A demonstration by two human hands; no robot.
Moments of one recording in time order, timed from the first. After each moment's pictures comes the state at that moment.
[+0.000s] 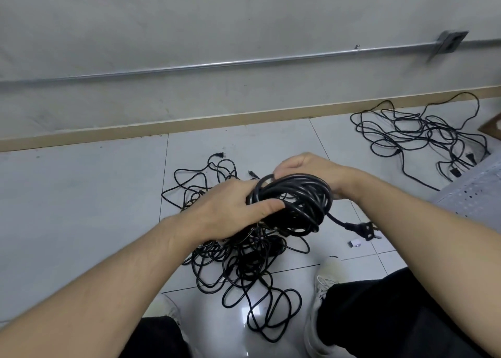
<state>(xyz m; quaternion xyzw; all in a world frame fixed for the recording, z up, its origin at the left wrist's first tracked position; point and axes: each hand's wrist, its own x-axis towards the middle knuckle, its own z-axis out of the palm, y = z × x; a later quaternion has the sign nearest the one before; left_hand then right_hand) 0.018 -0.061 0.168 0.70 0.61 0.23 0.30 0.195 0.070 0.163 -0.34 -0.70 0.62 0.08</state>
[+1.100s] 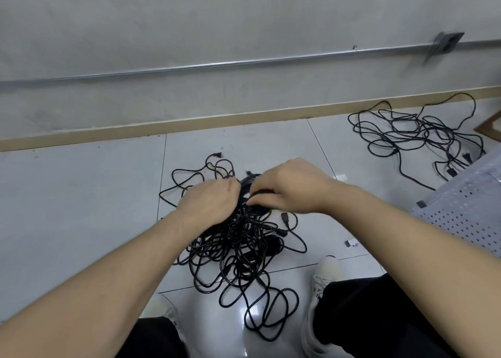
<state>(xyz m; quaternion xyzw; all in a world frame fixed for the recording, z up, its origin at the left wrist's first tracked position) 0.009 -0.040 0.138 0.57 0.80 0.05 0.19 0.181 0.039 0.174 -0.20 -0.97 0.11 0.03</state>
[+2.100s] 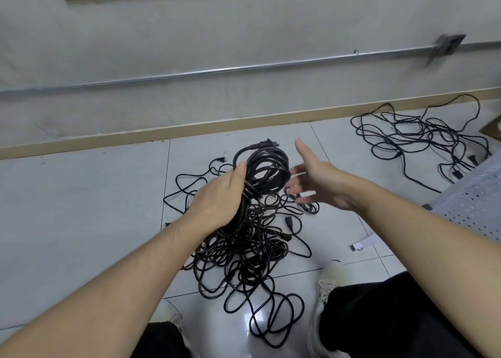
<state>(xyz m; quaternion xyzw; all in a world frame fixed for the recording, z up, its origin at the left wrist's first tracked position) 0.016 -0.047 0.156 0.55 0.76 0.23 0.25 0.204 0.084 0.142 -0.53 -0.53 0.65 0.10</state>
